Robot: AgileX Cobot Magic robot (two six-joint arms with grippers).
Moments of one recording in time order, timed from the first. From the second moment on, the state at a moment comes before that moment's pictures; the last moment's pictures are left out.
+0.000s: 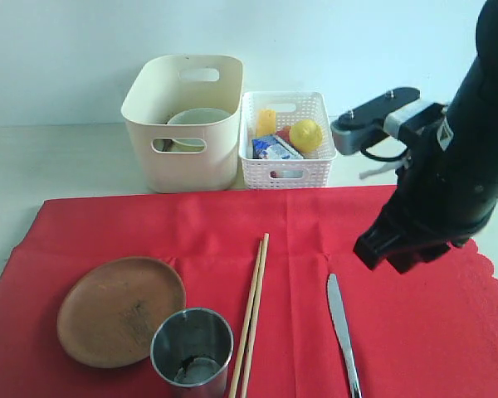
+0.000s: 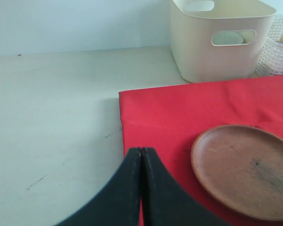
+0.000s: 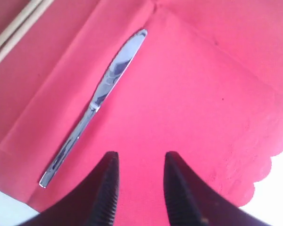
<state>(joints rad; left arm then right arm) -0.12 0.01 0.00 0.00 0.37 0.03 0.54 1.46 -1.02 -0.05 1.06 0.00</state>
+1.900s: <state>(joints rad) -0.12 0.01 0.00 0.00 0.37 0.03 0.71 1.74 -0.88 -0.09 0.76 0.26</state>
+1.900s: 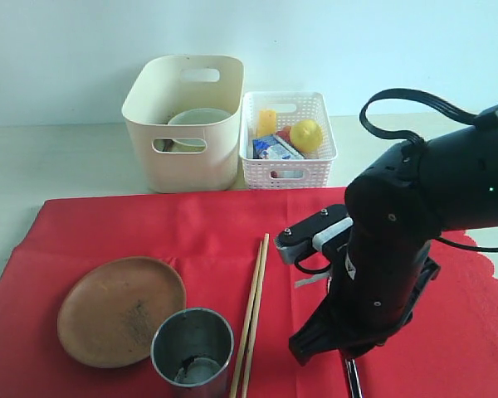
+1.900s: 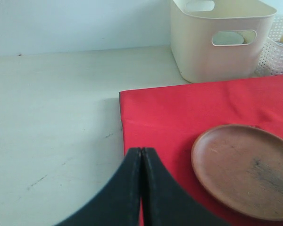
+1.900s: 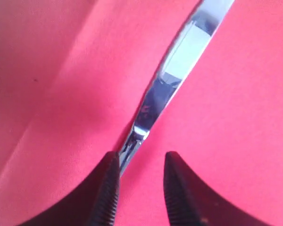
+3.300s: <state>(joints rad) -0.12 0.01 0.00 0.00 0.37 0.03 0.71 1.74 -0.74 0.04 0.55 0.11</state>
